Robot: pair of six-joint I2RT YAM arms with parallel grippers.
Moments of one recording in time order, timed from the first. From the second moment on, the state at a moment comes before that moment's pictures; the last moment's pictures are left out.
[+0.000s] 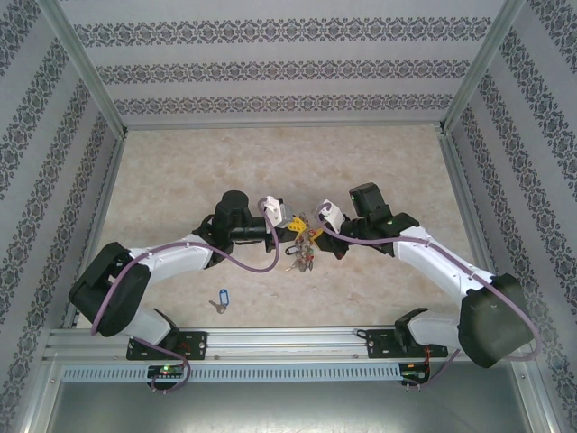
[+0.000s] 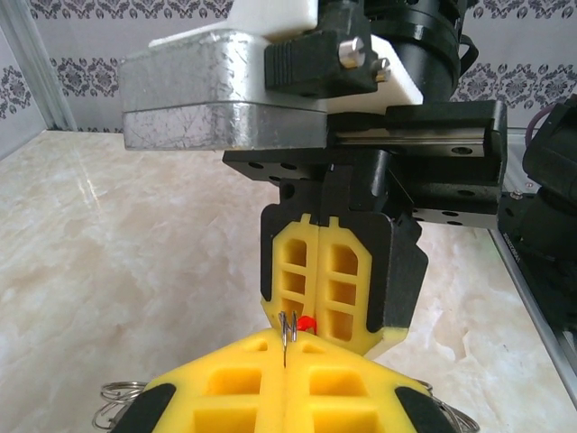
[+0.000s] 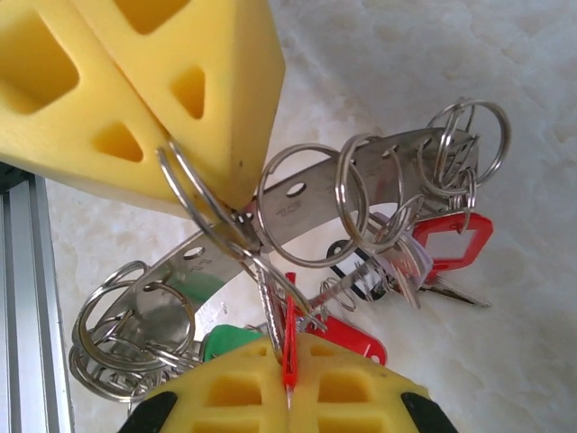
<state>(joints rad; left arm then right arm) -0.62 1.49 0.71 0.53 0.73 0.21 0.45 1.26 0.79 -0.45 -0.67 -0.34</state>
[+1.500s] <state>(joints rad) -0.62 1.50 0.70 0.52 0.79 0.23 0.48 1.16 0.82 -0.41 -0.62 -0.56</state>
